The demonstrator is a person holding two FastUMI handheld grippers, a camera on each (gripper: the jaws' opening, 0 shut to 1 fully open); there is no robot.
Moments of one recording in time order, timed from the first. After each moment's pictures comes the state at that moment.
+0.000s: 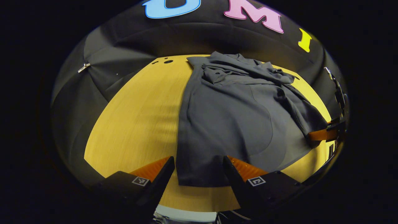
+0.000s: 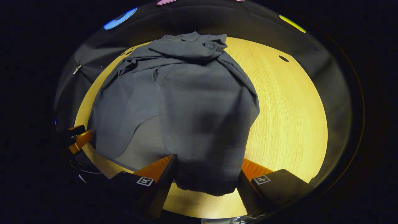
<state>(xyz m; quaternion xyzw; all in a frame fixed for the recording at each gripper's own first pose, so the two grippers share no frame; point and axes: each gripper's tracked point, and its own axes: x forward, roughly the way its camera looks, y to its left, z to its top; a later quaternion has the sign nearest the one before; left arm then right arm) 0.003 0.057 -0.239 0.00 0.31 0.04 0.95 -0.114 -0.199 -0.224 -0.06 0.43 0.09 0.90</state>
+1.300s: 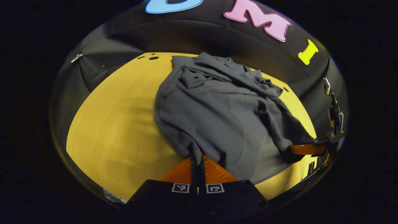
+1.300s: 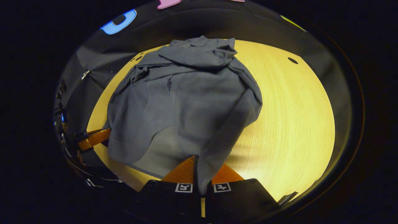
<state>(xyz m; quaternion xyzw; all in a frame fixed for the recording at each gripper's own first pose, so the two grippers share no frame) 0.033 -0.010 -0.196 -0.08 0.30 -0.02 0.95 -0.107 -0.176 -0.198 0.00 0.41 0.15 0.90</state>
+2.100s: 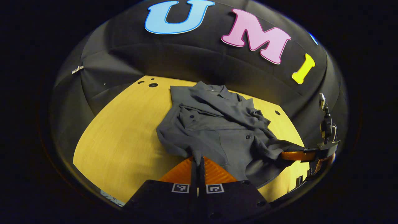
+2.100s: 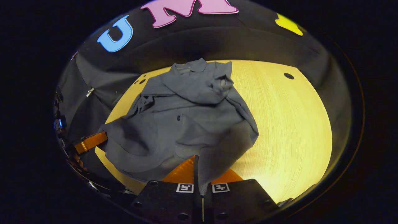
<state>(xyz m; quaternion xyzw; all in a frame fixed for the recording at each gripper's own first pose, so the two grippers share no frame) 0.053 0.006 -0.113 -0.10 0.21 -0.02 0.97 -0.068 -0.168 -0.125 0.04 0.33 0.16 0.93</state>
